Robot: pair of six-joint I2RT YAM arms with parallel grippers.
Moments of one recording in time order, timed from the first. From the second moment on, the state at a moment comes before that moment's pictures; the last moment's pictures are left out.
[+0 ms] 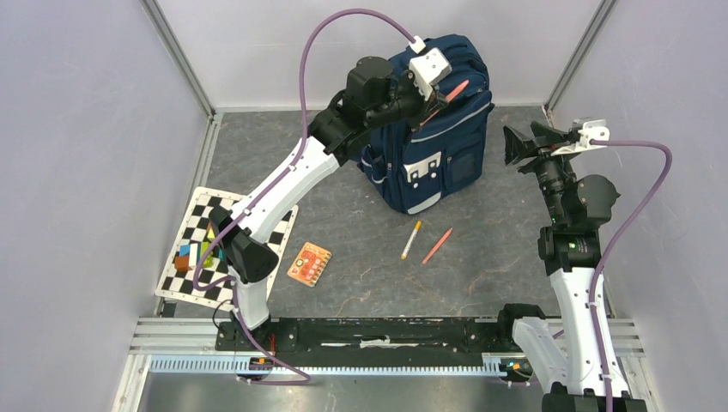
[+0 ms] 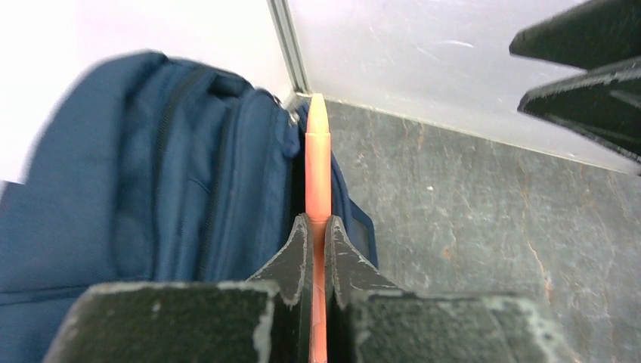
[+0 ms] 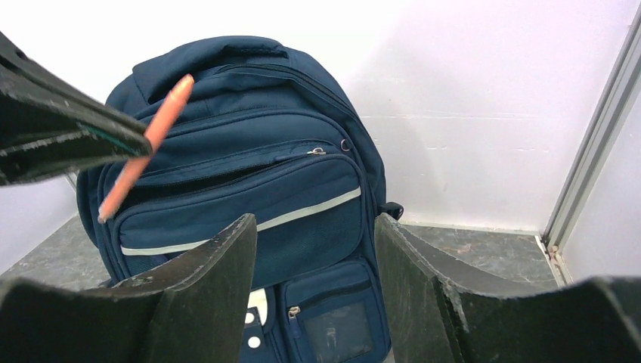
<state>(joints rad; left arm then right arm) -0.78 1.89 2.13 -0.35 0.28 0.19 -0.06 0.77 0.84 0.22 -0.25 0.17</state>
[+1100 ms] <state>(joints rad) -0.78 1.95 2.07 -0.25 0.26 0.18 -0.06 0.76 0.83 0.15 -0.28 0.17</state>
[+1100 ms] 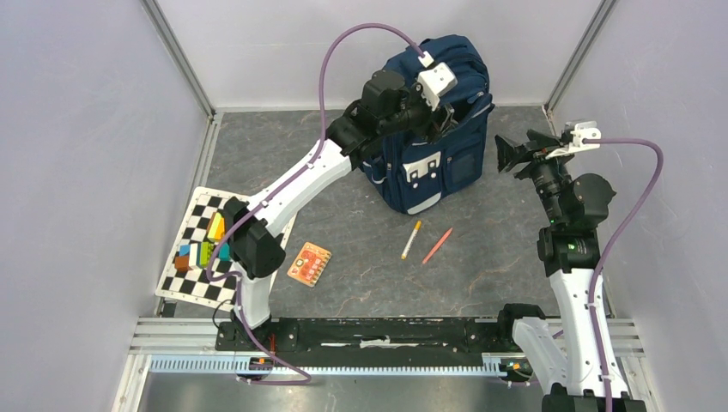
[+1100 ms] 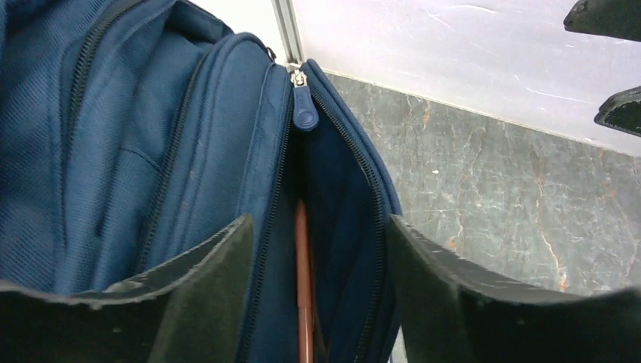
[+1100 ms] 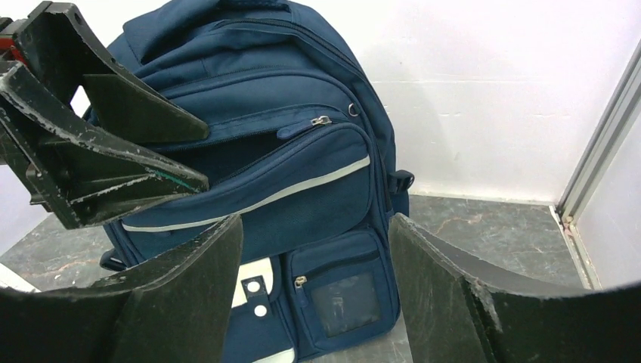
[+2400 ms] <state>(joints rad) -1.07 1.62 1.02 -0.28 -0.20 -0.30 -0.06 0.59 0.75 -0.28 0.05 0.26</state>
